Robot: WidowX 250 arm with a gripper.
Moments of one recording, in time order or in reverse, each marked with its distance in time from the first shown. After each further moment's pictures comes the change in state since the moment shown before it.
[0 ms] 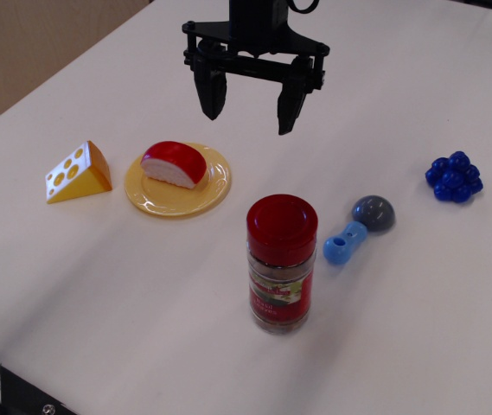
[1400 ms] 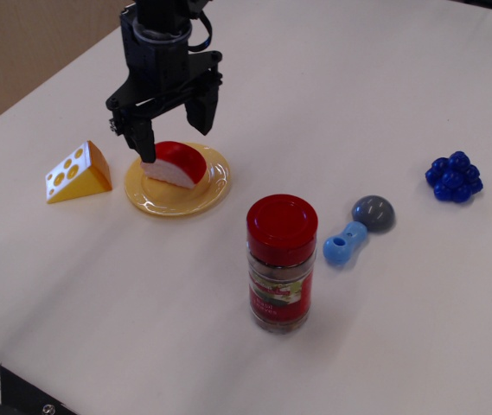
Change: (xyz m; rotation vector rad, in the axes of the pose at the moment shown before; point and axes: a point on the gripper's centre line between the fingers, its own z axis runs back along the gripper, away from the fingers) arm 0.004 0.075 -0.043 0.030 -0.156 1.047
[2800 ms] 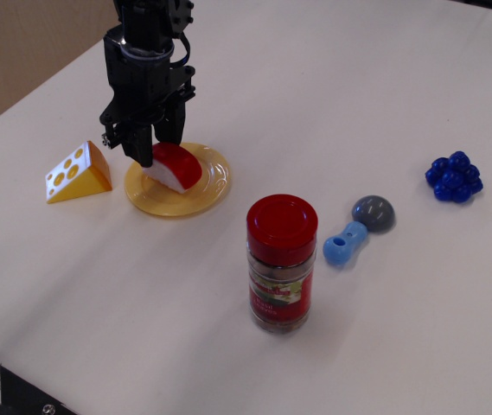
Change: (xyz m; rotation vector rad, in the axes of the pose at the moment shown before) arm 0.018 -0.002 -0.031 0.071 0.012 0.141
